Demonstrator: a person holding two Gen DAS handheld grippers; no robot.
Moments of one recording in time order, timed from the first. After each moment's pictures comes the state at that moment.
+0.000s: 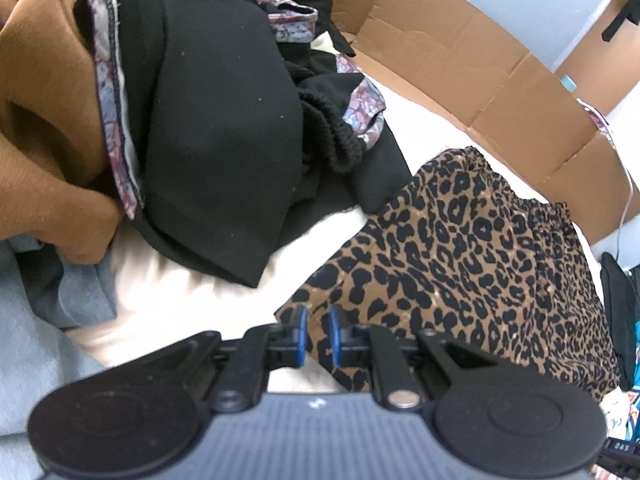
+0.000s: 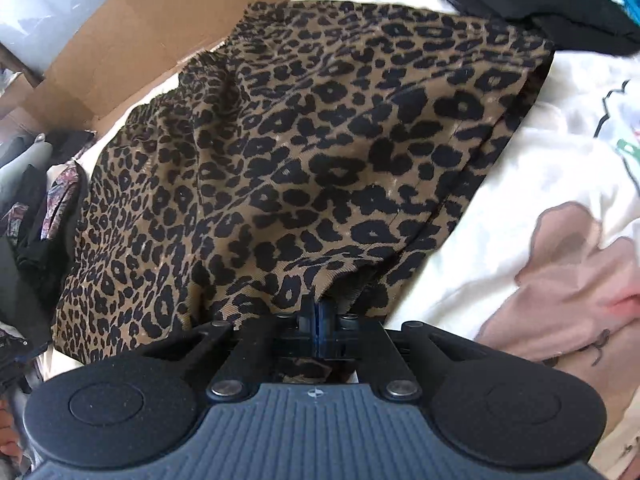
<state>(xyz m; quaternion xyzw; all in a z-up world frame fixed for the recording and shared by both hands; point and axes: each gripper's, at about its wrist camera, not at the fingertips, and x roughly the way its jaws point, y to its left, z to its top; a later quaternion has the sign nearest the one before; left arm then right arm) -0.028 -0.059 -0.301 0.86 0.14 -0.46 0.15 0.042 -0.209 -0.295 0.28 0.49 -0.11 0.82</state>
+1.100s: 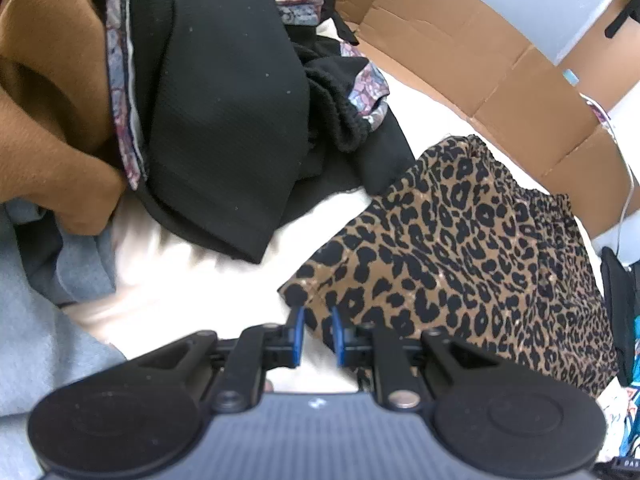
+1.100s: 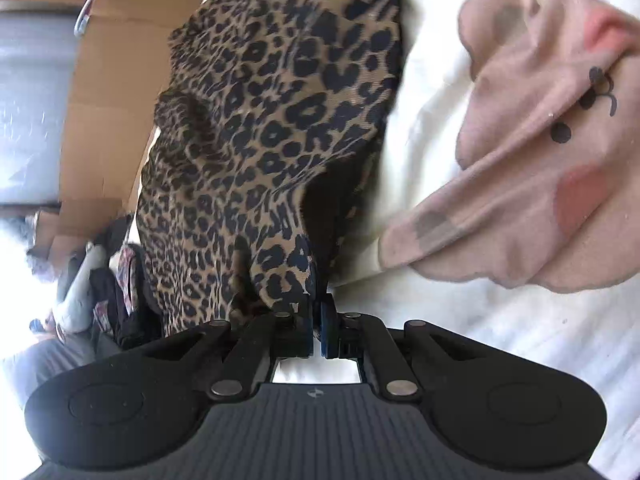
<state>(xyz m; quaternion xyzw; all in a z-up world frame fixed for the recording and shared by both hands) -0.018 -0.057 -0.295 0.87 0.12 -0.47 0.10 -0.016 -0.216 -0.323 0.55 0.45 -0.10 0.70</state>
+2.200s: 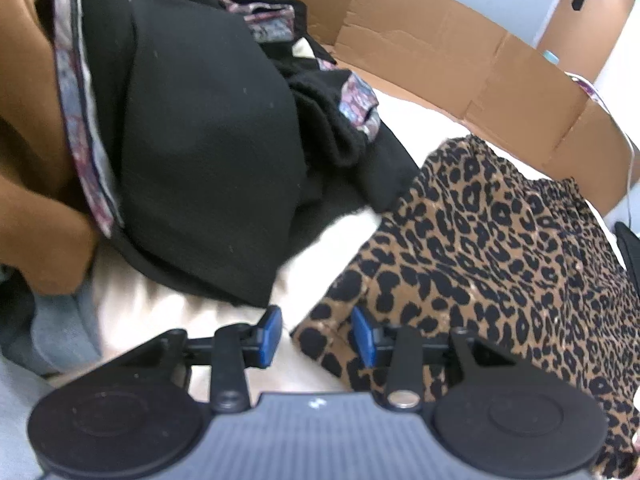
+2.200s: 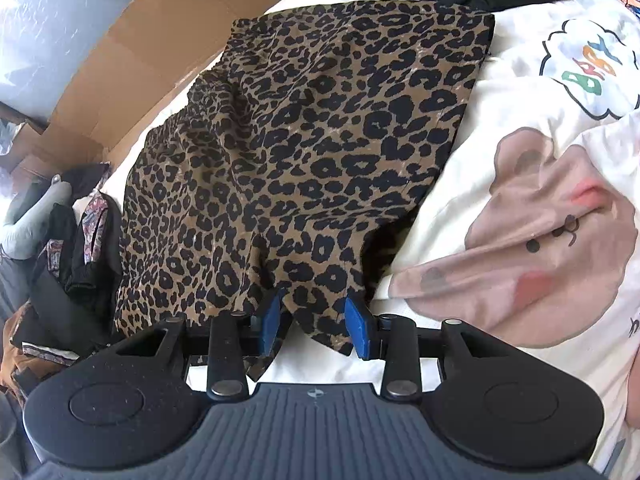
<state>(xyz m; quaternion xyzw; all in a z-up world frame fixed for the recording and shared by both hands) 0.005 -0.055 -0.322 0.81 -0.04 -0.57 -0.14 0.001 -0.190 -0.254 0.38 0.49 -0.13 0.78</state>
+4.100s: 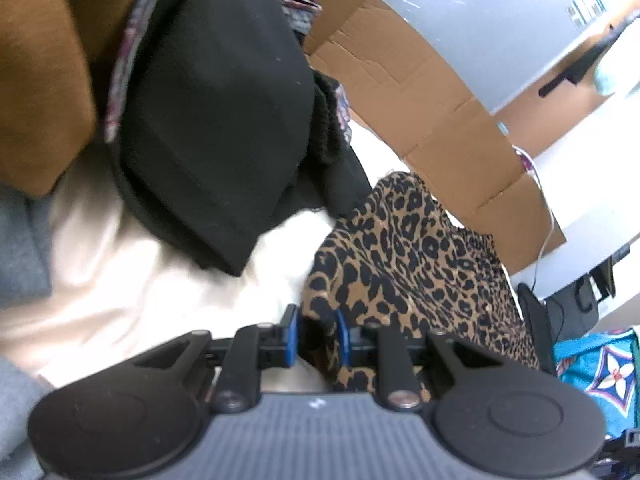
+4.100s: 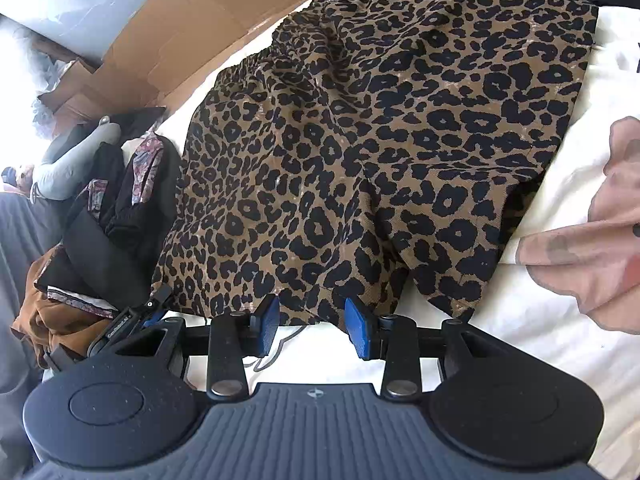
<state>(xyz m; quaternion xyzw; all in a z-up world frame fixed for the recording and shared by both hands) -0.020 -0.081 -0.324 0.67 -0.04 -0.52 -0.53 0.028 -0.122 -0.253 0.36 0.50 -0.03 0.78</state>
